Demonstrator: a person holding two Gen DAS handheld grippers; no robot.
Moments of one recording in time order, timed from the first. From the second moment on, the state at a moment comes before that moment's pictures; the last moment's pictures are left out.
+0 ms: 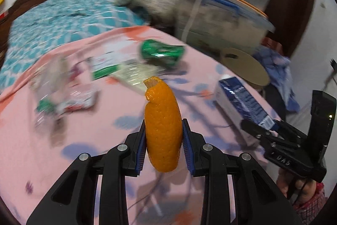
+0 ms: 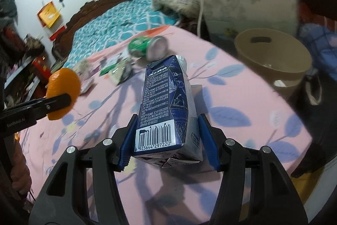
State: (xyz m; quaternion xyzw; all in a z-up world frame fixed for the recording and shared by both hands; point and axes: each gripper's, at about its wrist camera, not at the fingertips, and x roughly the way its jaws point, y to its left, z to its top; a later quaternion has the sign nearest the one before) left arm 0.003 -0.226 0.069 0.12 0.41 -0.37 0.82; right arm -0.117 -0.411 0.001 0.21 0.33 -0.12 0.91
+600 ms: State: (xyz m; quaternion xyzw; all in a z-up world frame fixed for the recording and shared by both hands) left arm 0.016 -0.426 0.056 0.17 0.43 -0.50 0.74; right arm -0.132 -0.538 -0.007 0.33 0.26 -0.19 0.89
